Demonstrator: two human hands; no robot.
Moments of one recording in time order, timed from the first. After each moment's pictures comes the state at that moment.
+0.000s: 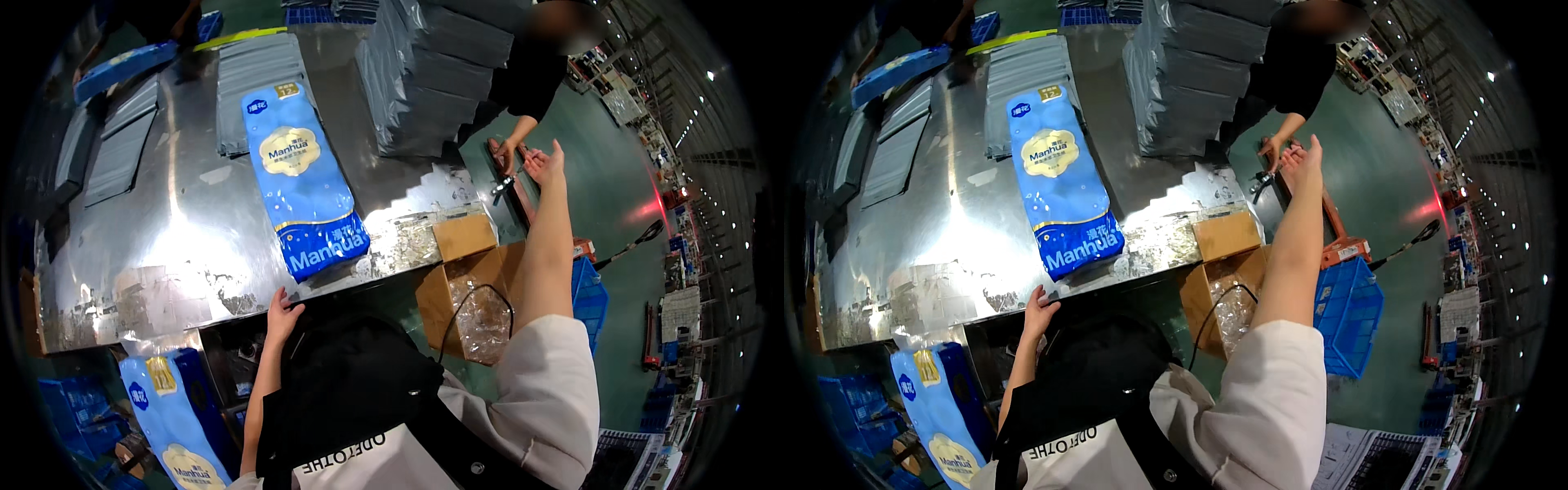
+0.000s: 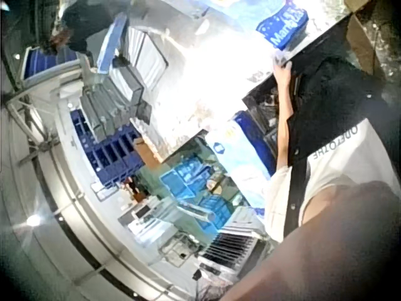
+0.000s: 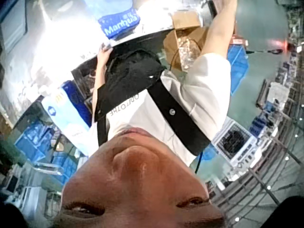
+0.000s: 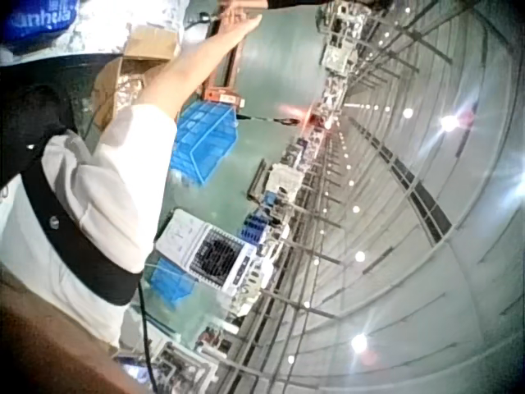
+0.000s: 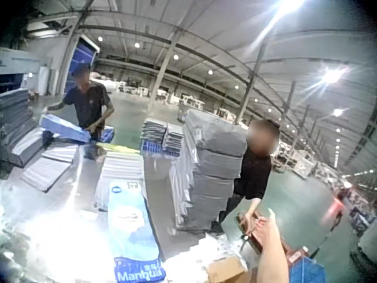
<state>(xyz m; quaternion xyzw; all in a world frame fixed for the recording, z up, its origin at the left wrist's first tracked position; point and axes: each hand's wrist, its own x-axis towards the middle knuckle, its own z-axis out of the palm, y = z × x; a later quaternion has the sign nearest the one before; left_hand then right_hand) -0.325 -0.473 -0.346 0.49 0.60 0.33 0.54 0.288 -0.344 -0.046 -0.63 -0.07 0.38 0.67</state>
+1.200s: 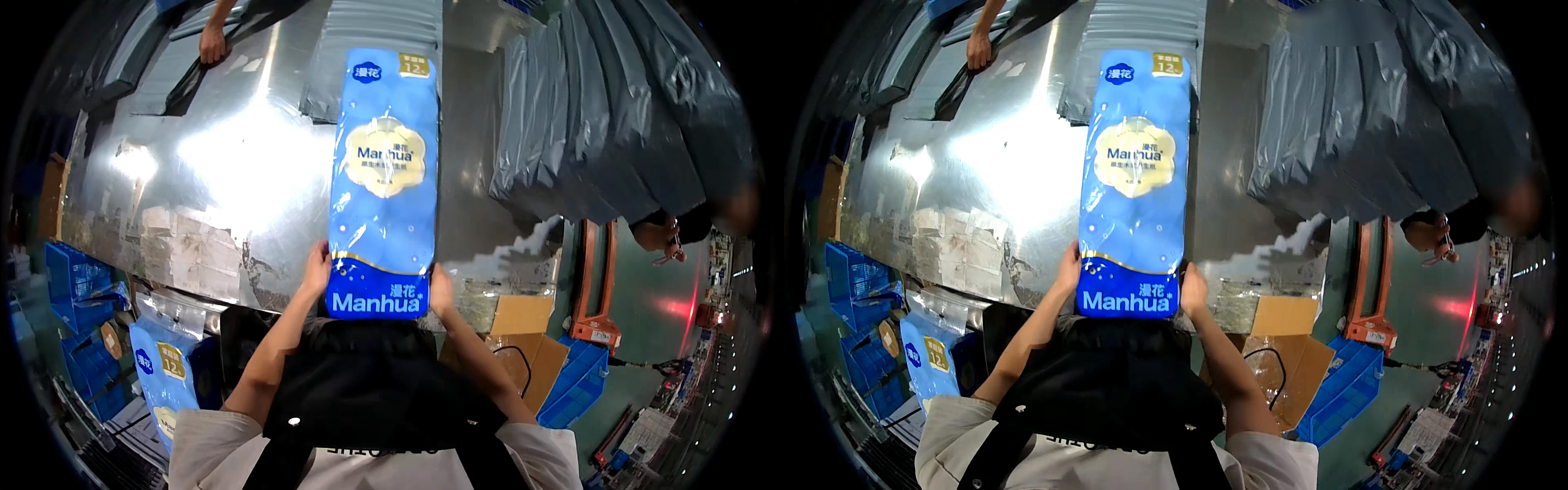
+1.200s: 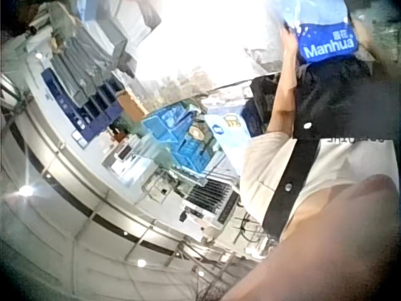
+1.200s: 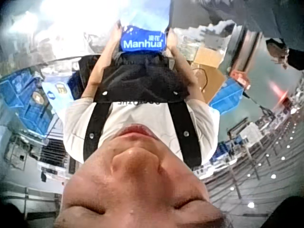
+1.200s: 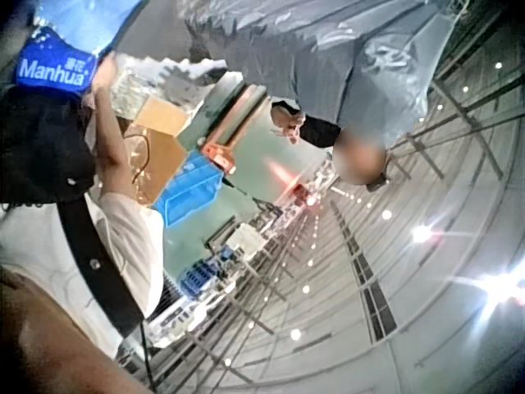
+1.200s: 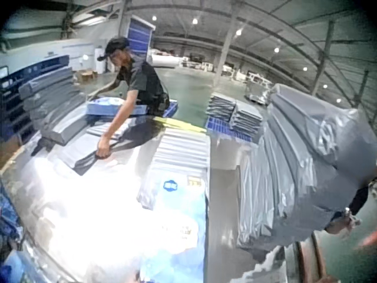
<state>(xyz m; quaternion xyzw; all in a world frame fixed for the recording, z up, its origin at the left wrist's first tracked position) -0.318 -0.325 -0.415 0.40 0.62 0.42 0.53 -0.020 -0.325 -0.357 -0.70 -0.65 0.26 0.10</state>
